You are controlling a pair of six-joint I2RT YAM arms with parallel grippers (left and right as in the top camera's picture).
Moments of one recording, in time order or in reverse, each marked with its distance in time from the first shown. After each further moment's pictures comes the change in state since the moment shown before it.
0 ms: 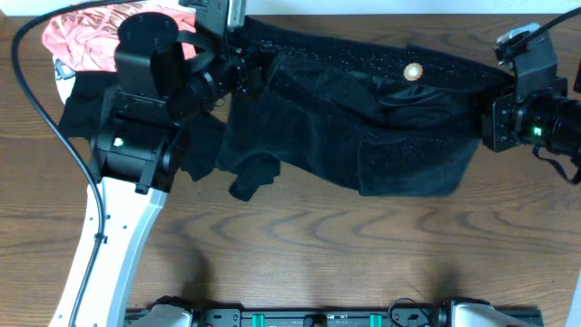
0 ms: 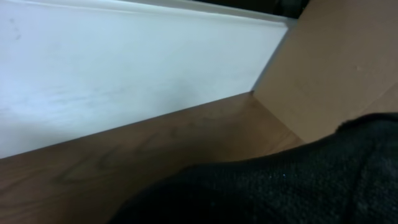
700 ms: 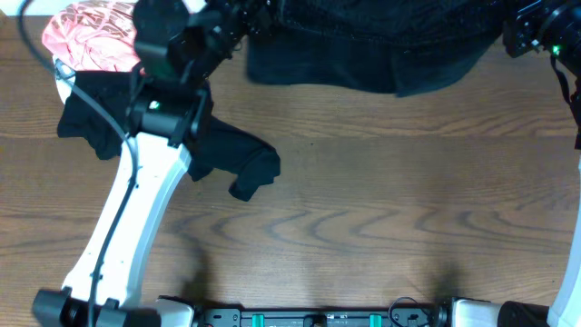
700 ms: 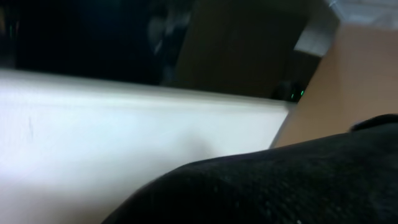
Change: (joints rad) left arm -0.009 0.179 0.000 0.547 -0.116 -0.183; right arm -0.050 0.101 0.003 0.669 -0.085 -0.150
